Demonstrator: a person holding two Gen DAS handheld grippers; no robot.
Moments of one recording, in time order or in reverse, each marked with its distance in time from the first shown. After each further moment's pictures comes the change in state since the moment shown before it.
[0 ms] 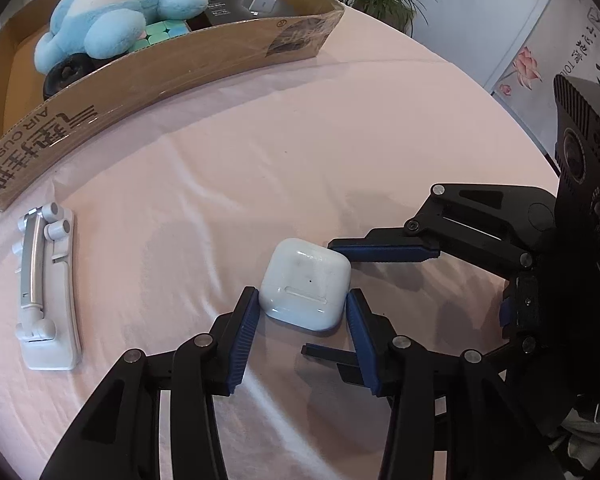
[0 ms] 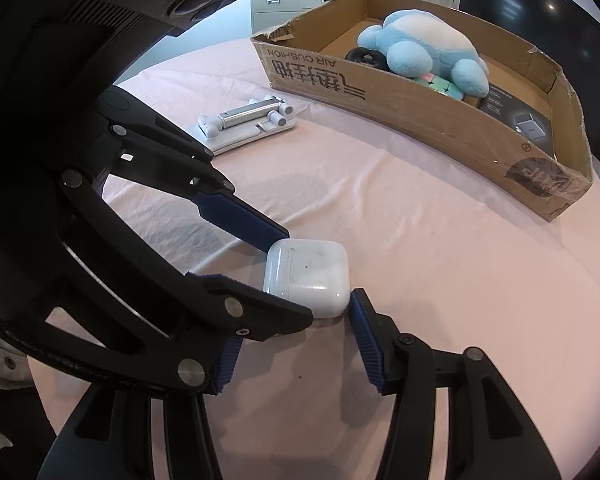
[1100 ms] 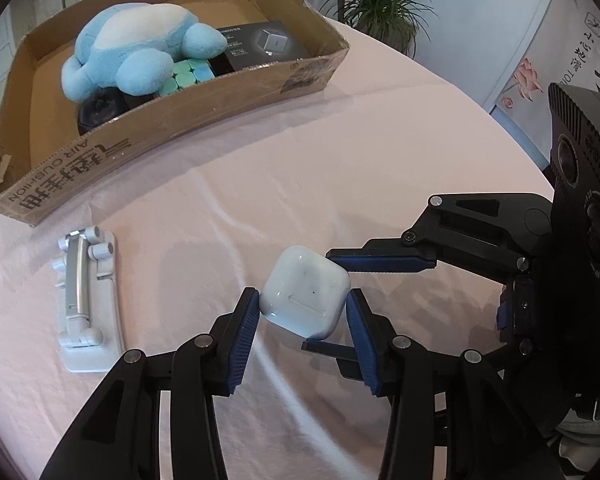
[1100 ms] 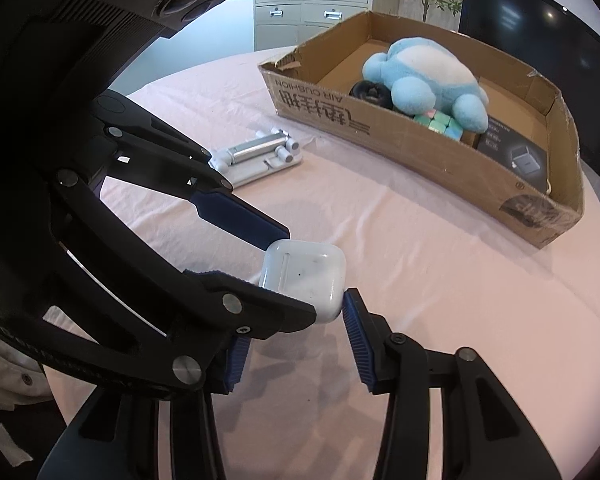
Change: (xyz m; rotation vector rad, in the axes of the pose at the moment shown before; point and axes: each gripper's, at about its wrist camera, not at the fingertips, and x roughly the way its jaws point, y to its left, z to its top) left arm -0.042 0.004 0.004 -0.001 -0.068 0.037; right arm -0.016 0.006 0.019 -0.015 -0.043 -0.005
